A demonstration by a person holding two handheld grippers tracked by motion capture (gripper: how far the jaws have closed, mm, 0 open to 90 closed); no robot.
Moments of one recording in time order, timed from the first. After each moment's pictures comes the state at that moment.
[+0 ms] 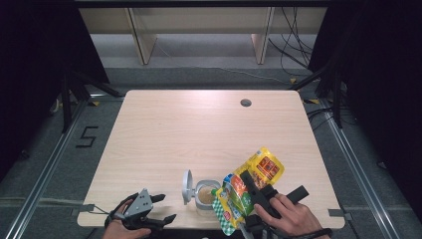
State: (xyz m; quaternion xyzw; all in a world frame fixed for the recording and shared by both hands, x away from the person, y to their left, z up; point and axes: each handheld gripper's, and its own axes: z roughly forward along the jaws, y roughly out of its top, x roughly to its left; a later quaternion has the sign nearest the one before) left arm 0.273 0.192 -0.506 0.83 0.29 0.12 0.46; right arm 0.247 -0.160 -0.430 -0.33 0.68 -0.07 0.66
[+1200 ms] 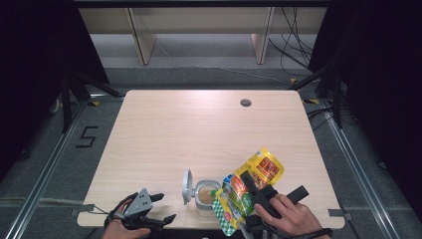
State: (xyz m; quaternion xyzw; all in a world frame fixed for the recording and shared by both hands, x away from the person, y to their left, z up) left arm 0.274 0.194 -0.506 0.83 0.29 0.12 0.46; right arm 0.247 -0.161 -0.430 -0.33 0.69 -0.06 0.65
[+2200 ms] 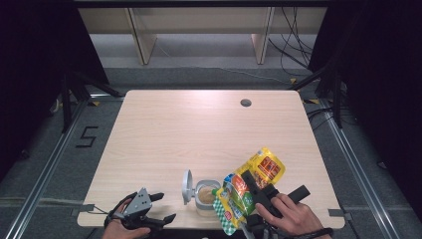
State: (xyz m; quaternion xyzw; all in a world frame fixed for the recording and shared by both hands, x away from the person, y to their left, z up) left arm 0.275 0.194 -0.505 0.83 0.28 0.12 0.47; right arm 0.248 -0.163 -0.429 -0.32 0.68 -0.06 0.65
